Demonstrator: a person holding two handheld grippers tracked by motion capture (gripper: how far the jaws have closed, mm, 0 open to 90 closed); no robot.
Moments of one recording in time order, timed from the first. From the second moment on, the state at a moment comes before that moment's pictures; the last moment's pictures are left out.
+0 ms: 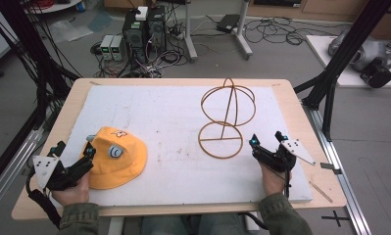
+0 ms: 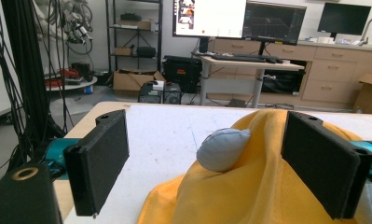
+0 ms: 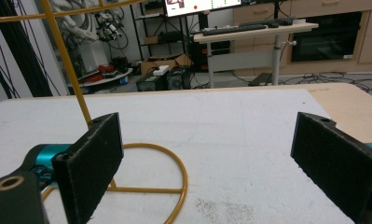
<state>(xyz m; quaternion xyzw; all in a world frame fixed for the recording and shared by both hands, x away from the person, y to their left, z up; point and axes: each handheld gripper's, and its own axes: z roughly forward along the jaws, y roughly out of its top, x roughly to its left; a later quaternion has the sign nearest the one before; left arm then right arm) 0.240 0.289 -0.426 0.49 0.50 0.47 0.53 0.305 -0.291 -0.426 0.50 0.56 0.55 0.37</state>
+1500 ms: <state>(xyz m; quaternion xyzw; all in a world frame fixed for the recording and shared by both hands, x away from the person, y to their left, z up) 0.282 0.291 -0.405 0.71 0.51 0.21 0.44 0.306 -0.291 -0.429 0.50 0.57 0.55 0.36</state>
